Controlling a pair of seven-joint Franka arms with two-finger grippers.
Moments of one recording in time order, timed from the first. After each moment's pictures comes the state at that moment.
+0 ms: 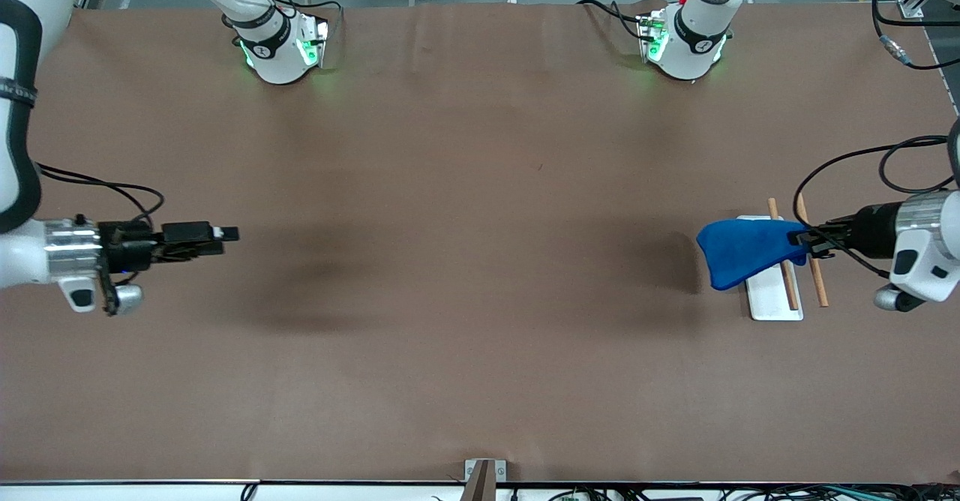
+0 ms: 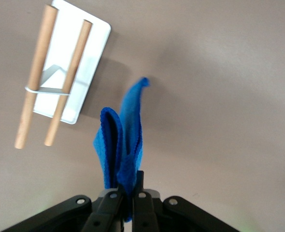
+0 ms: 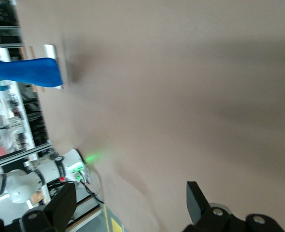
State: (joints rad) left arm 0.14 0.41 -0.05 -1.37 -0.19 1.50 -0.33; right arm 0.08 0.47 -0.29 -1.41 0.76 1.39 -0.35
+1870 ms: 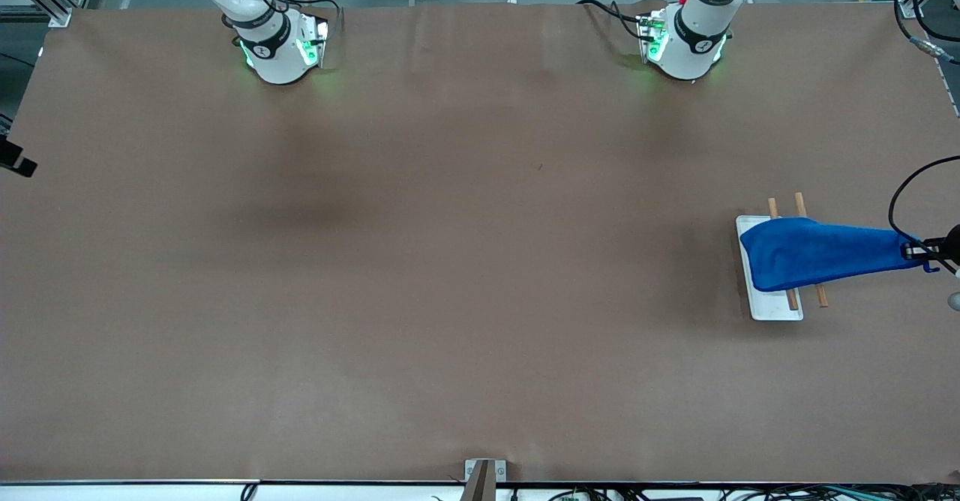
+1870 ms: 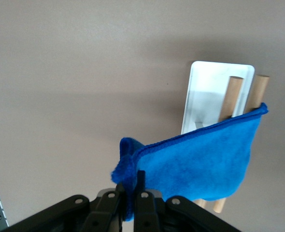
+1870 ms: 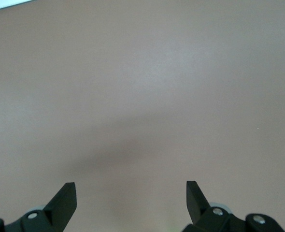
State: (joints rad) left arm 0.31 0.52 -0.05 -1.37 0.18 1.70 0.17; right arm -0.07 0.08 -0.12 -1.37 0.00 1.45 0.06
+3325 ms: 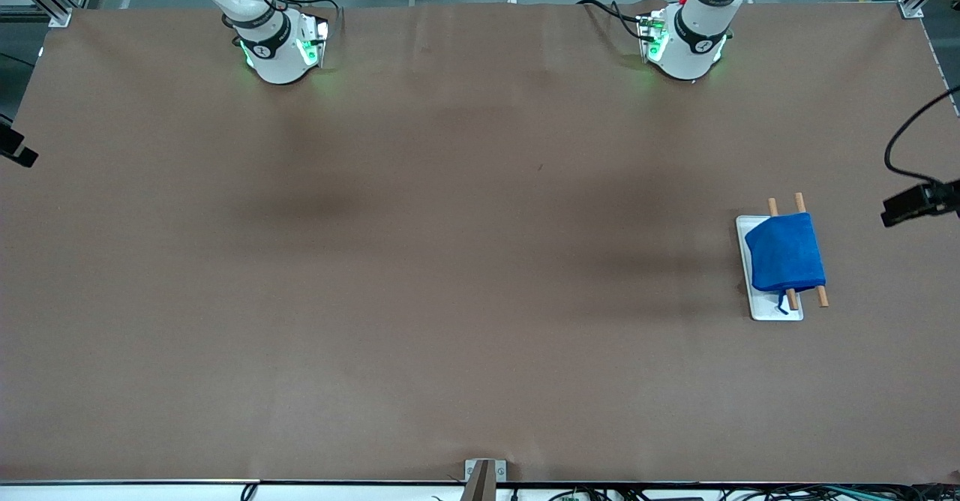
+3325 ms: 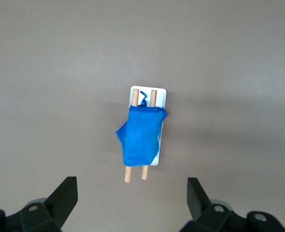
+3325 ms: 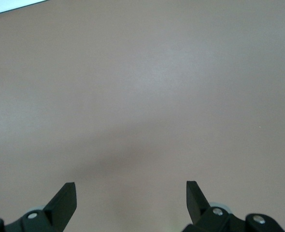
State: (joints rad) left arm 0.30 0.21 -0.30 -1.33 0.16 1.53 -0.06; right arm -0.07 0.02 -0.10 -1.44 -0.01 1.48 0.08
